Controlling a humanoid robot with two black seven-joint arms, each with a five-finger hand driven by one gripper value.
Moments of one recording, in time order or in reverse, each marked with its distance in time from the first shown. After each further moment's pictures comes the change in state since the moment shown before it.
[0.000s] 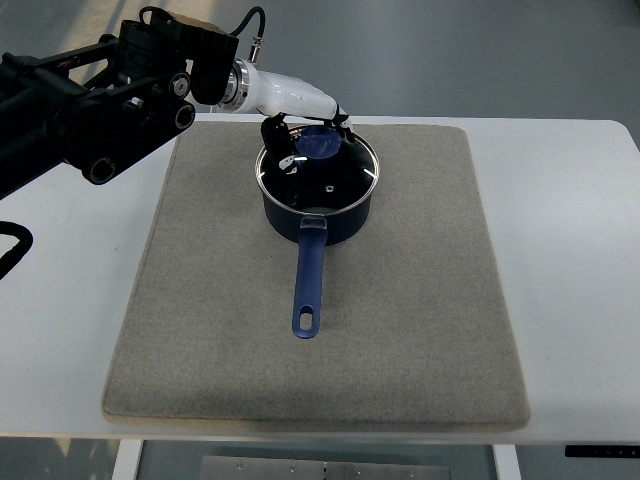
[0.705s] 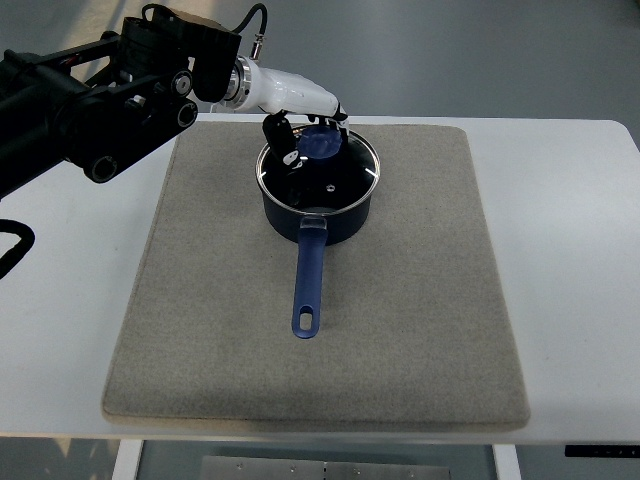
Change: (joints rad) left arm -0.007 -0.005 -0.002 -0.001 0.007 0.000 0.013; right arm 0.000 0.000 0.000 0.000 0.000 0.000 0.000
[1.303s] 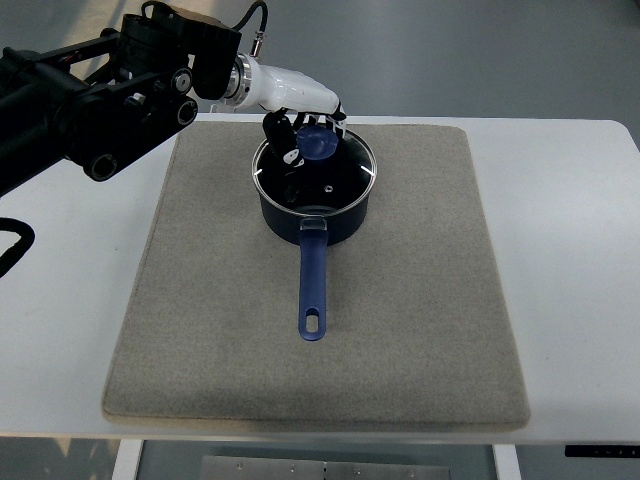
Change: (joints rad) left arm -0.006 0.000 -0.003 0.000 0.003 0.000 0.000; right arm 0.000 0.000 0.000 0.000 0.000 0.000 0.000
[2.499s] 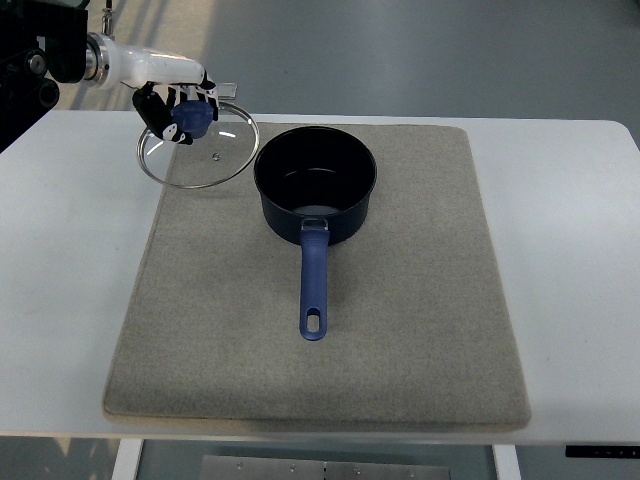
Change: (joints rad) left arm 0.109 0.296 -0.071 -0.005 -0.007 -0.002 -0.008; right arm 0.000 0.000 0.000 0.000 0.000 0.000 0.000
